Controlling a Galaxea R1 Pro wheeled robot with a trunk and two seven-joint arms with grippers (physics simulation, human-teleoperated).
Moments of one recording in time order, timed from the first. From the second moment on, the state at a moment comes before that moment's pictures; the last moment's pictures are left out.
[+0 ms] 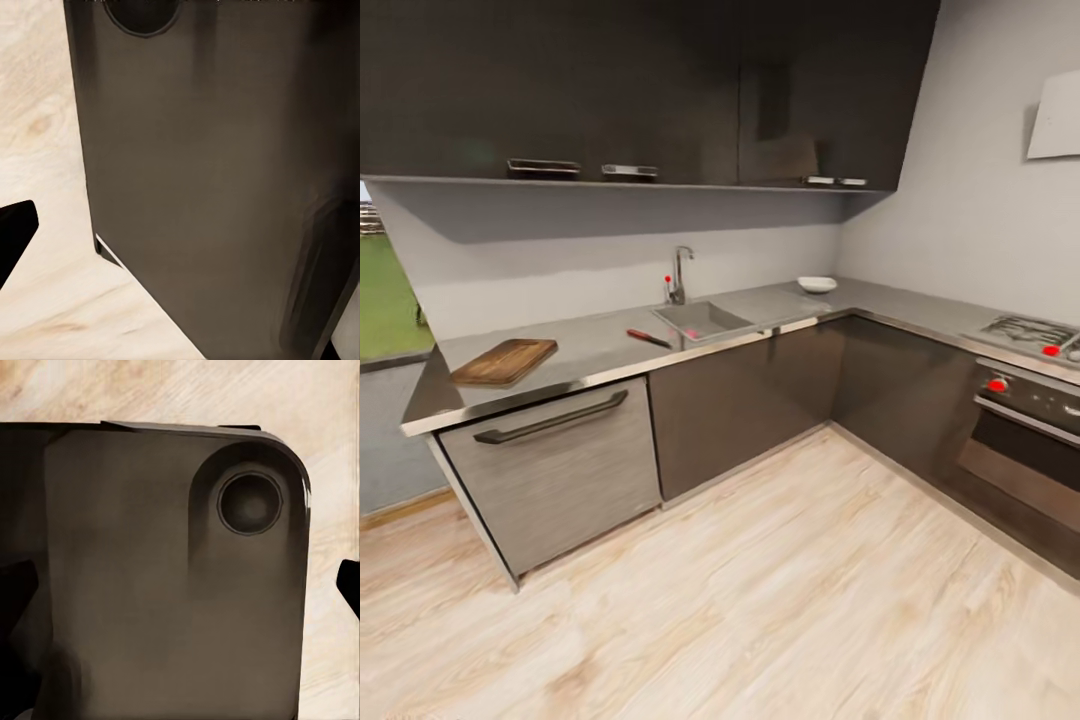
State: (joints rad) left arm 0.00 -0.01 0.01 -0.01 0.01 0.00 -0.02; right arm 0.02 0.04 0.01 -0.02 0.00 -0.30 0.00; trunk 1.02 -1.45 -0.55
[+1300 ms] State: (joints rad) left arm 0.00 -0.01 0.01 -0.01 0.01 0.00 -0.02; right arm 0.02 0.04 0.01 -0.02 0.00 -0.30 0.00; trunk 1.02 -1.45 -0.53
